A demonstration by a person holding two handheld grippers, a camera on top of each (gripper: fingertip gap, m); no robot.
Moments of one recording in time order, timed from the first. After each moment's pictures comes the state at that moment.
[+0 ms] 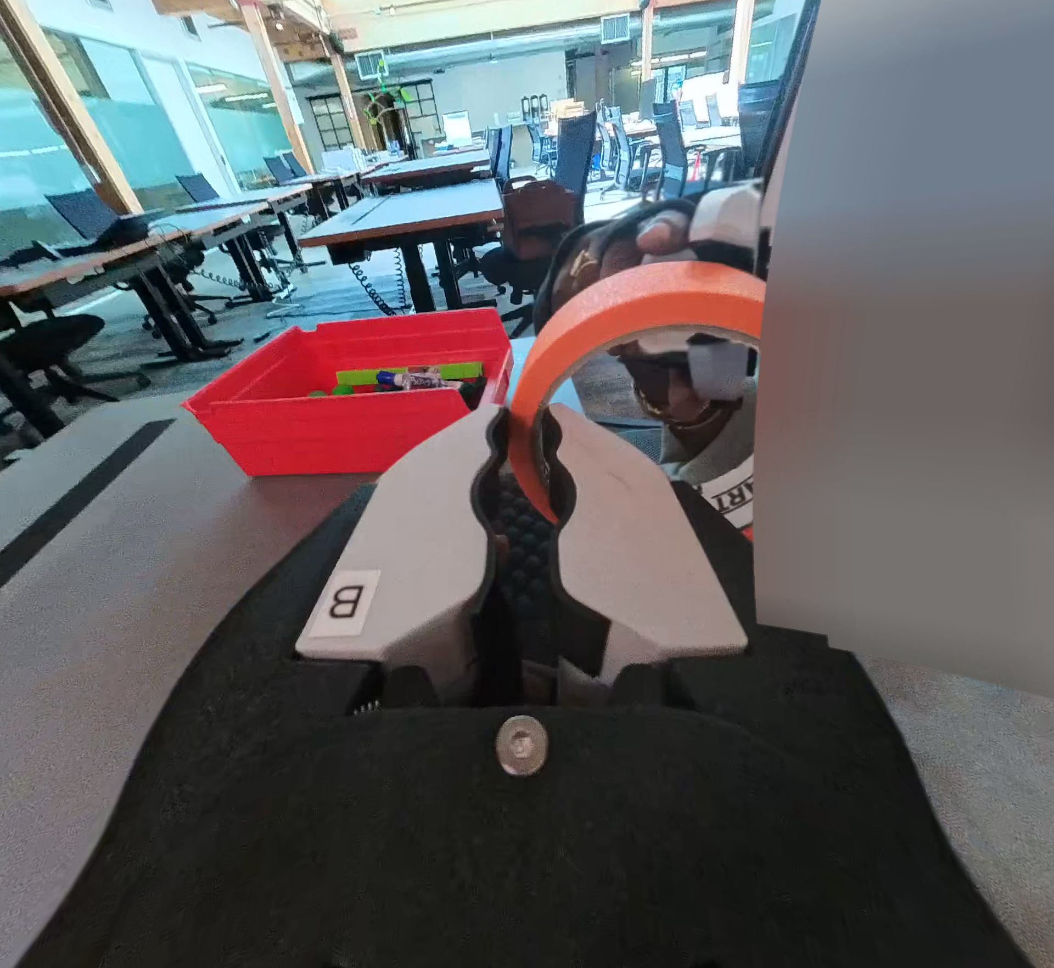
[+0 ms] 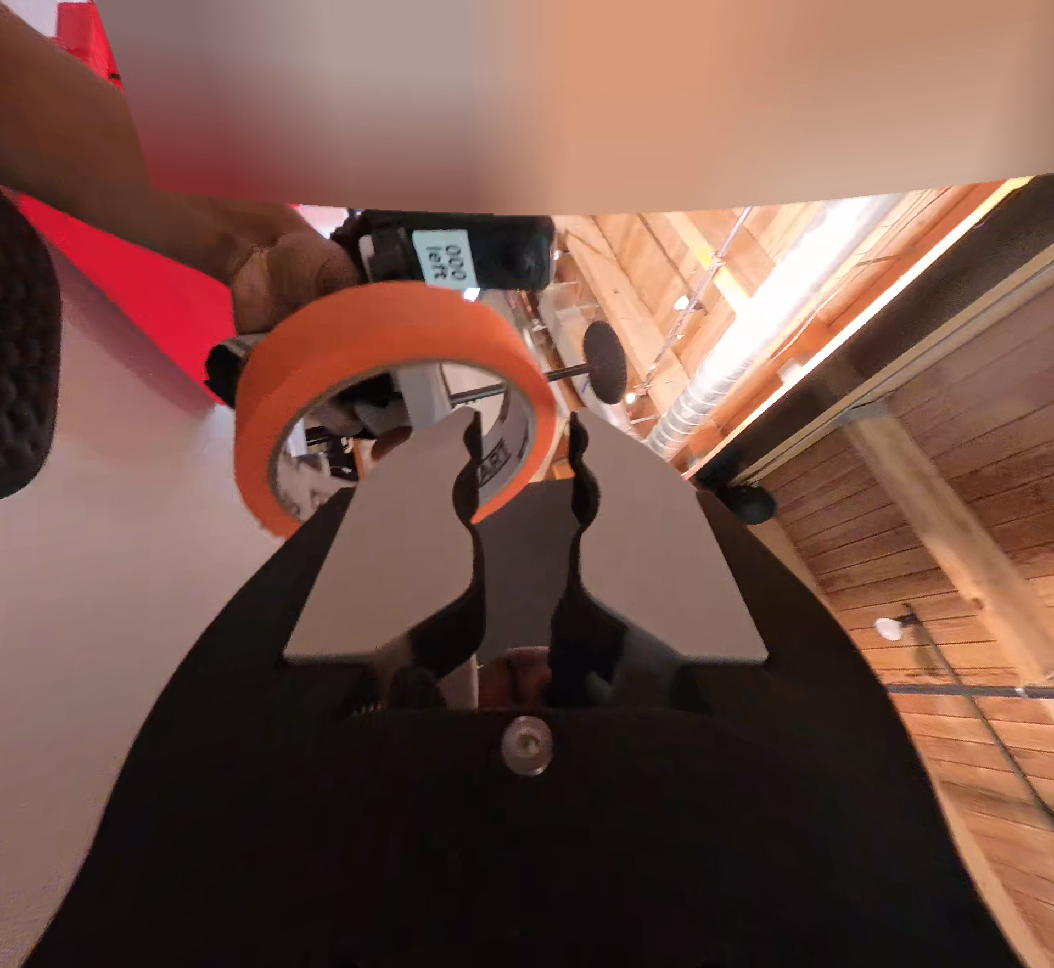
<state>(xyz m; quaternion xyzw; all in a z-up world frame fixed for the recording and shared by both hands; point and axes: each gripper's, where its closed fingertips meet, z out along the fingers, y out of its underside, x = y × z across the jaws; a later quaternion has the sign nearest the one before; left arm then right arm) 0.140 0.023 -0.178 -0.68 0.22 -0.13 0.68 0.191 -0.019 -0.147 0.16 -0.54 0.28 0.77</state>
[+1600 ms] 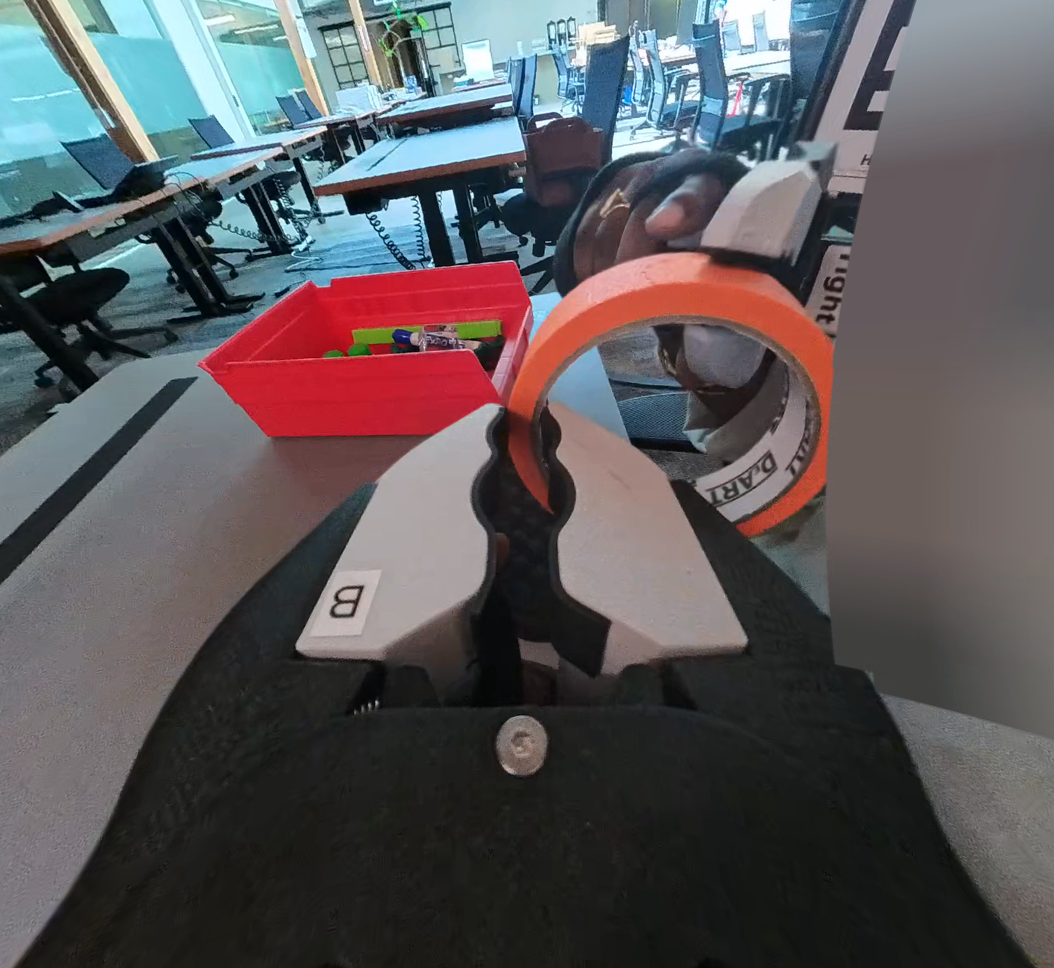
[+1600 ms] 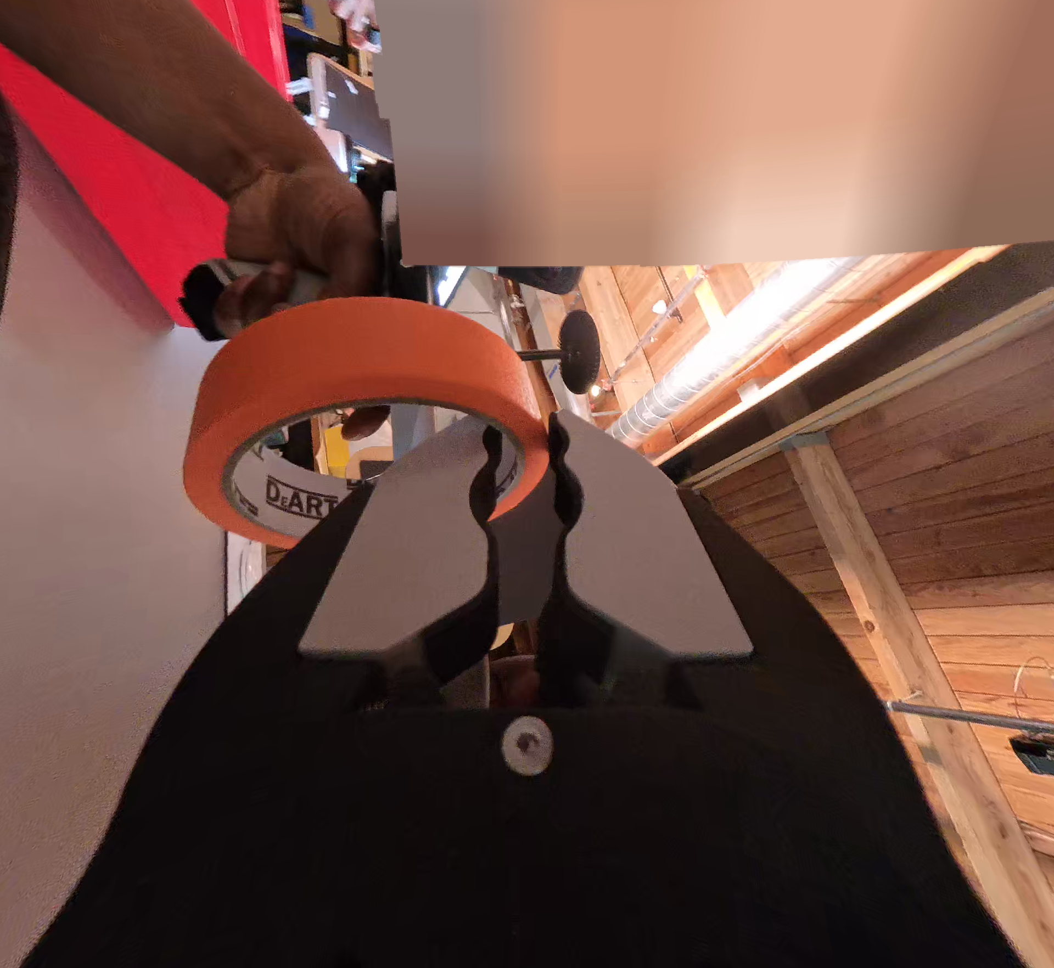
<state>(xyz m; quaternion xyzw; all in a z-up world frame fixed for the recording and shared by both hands) 0.150 0.028 -0.194 -0.72 0.21 -0.10 0.65 0.184 -0.014 -0.155 0.19 -0.54 0.20 0.80</state>
